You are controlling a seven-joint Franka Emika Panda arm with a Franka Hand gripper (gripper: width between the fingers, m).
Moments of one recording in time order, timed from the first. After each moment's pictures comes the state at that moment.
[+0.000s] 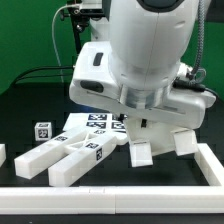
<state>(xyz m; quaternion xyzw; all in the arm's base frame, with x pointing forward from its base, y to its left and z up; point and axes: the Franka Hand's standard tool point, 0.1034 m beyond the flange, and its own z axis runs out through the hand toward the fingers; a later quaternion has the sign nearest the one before) 0.549 0.014 0.081 0.90 -0.16 -0.41 0.07</state>
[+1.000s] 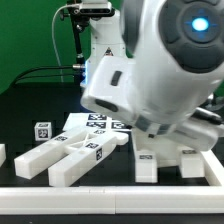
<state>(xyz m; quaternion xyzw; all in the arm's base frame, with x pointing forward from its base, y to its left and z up) 0.560 0.038 0.068 0.89 -0.14 -0.42 0.10</state>
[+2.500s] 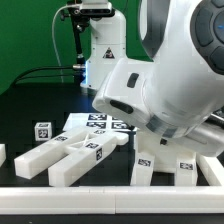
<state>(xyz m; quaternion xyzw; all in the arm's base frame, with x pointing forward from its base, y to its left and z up) 0.566 0.042 0.059 0.89 -0.16 -0.40 0.12</state>
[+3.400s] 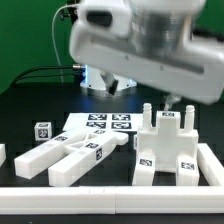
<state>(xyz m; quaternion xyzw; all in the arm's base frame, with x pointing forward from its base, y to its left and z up) 0.623 0.009 0.152 0.97 -0.16 -0.16 0.07</state>
